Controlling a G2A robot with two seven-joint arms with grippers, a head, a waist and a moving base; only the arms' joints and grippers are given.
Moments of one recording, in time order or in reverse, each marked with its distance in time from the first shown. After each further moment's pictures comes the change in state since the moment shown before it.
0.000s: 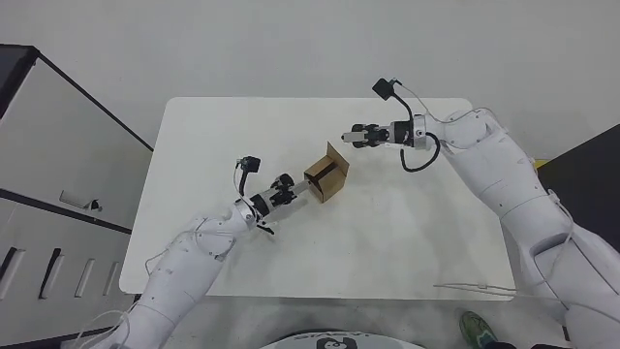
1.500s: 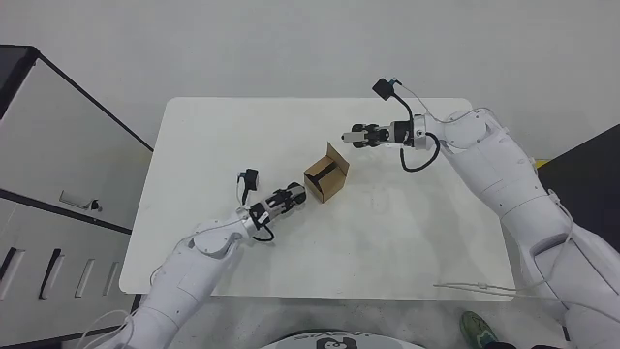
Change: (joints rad) left arm -0.010 -0.027 0.041 0.115 -0.434 0.117 -0.163; right arm 0.000 0.000 0.000 0.000 0.000 0.000 0.000
